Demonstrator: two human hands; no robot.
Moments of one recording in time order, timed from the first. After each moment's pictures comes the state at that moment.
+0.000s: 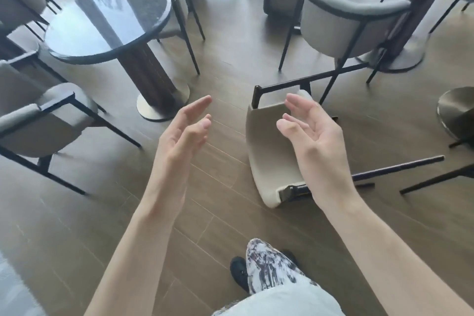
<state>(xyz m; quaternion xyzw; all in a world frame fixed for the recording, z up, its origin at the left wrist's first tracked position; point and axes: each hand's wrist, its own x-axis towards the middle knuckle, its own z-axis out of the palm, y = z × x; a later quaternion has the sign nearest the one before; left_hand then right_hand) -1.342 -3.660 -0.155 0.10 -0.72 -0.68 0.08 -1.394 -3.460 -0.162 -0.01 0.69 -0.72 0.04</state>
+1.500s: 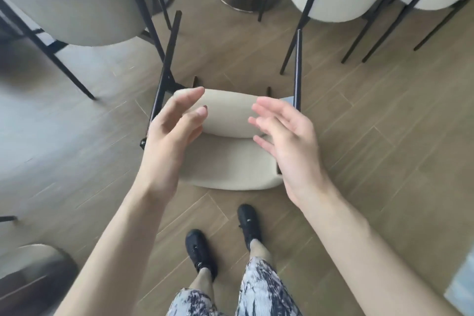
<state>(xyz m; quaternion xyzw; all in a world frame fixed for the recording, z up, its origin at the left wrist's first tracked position) -1.789 -3.724 -0.284 -0.24 -0.62 -0.62 -0.41 -1.635 -3.629 -0.261 0.48 0.50 -0.66 -0.28</state>
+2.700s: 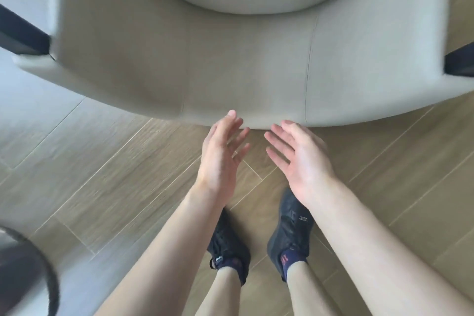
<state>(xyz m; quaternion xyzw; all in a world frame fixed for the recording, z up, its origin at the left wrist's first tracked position) -1.722 -3.755 -0.888 0.15 -0.62 -0.53 -0.56 -1.609 -3.687 -0.878 0.66 0.11 -0.71 -0.20</state>
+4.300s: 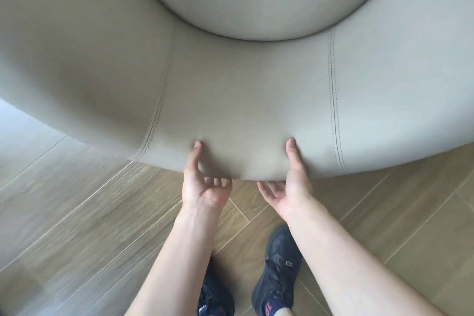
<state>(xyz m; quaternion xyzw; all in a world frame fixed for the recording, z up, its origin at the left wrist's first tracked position) -1.754 -3.704 -0.902 0.52 -0.41 -0.60 -0.44 -1.628 -3.639 -0.908 0.73 0.00 -0.67 -0.16</state>
